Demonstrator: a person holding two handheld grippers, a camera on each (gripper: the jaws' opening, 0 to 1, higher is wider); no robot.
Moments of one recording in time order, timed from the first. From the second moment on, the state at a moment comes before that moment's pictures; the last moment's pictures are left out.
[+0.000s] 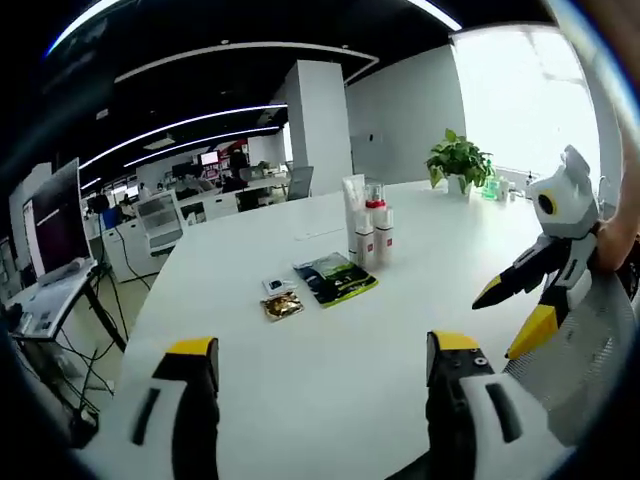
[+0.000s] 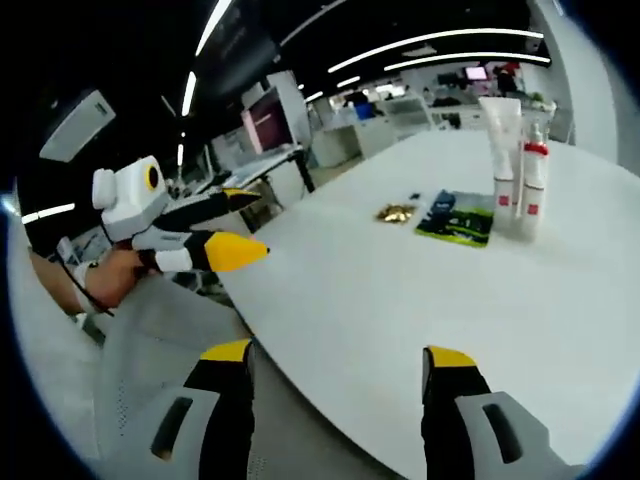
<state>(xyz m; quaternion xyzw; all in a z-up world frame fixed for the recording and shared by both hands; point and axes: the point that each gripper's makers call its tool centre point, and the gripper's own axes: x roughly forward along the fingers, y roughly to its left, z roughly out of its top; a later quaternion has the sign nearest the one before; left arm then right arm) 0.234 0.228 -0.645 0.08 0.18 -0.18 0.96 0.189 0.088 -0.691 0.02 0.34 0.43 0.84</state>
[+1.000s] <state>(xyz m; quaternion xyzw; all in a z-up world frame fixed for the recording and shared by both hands) 0.234 0.223 -0.656 0.07 0.21 -0.18 0.96 0.194 0.082 -0.683 0.00 0.31 0.42 0.85</state>
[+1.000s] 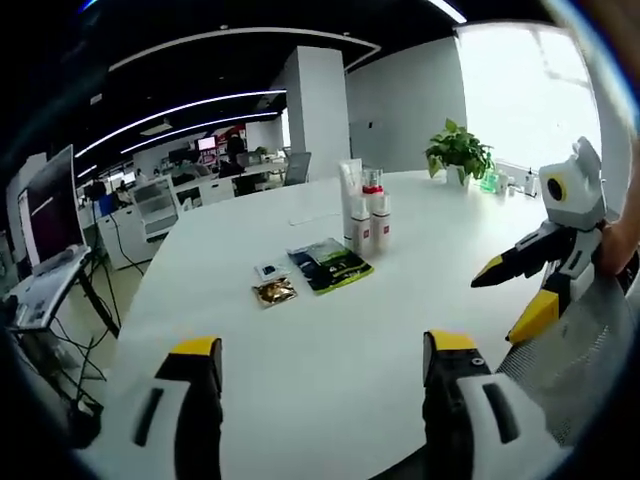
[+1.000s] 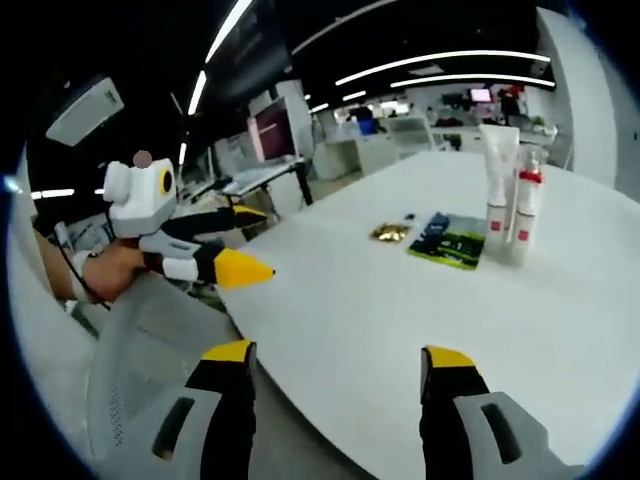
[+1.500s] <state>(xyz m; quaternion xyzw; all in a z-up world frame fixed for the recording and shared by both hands) 0.234 0.225 -0.660 0.08 0.22 -0.18 0.96 0.190 0.081 -0.695 -0.02 0.33 0.43 0.84</state>
